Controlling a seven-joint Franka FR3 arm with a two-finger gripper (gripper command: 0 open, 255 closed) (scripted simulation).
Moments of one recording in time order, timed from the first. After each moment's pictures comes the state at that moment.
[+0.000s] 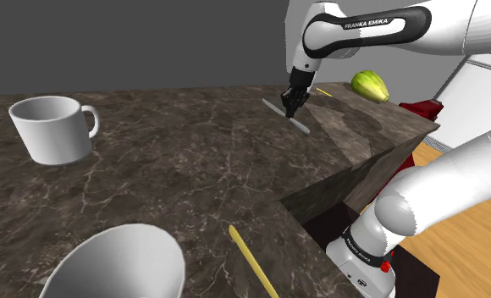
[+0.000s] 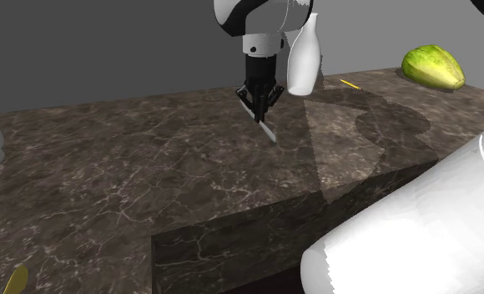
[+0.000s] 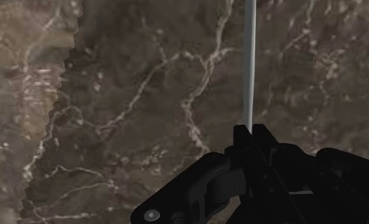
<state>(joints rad) -0.03 -0.34 -0.08 -2.27 -0.02 1.87 0.04</state>
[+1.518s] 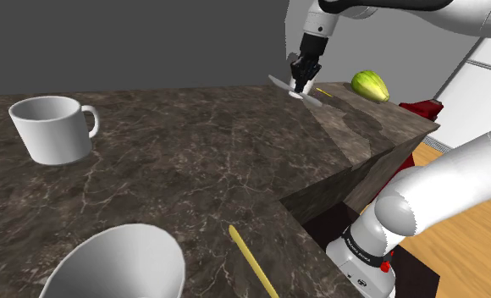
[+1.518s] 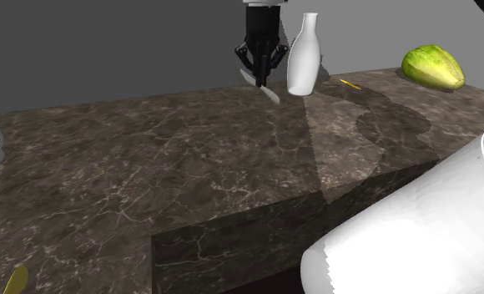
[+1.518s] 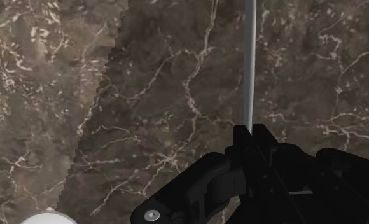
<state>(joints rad) -0.02 -0.35 -0.07 -2.01 -0.02 1.62 0.04</state>
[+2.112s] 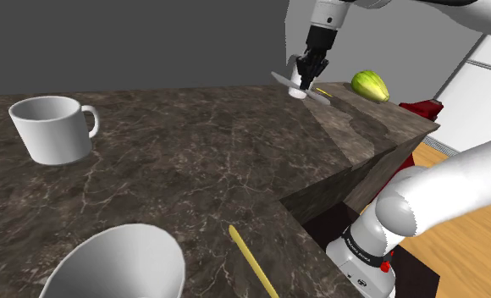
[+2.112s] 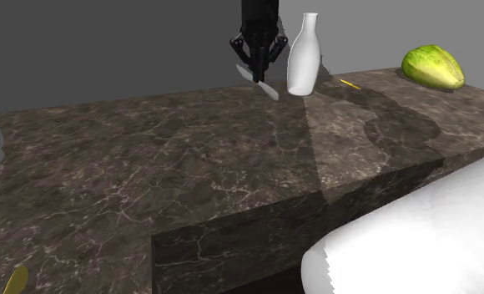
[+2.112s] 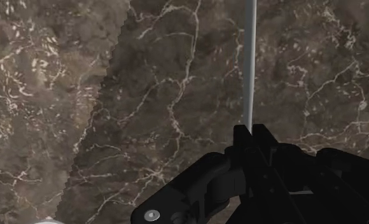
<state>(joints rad) -0.01 -0.44 -0.04 -2.03 -0.01 1.54 0.09</state>
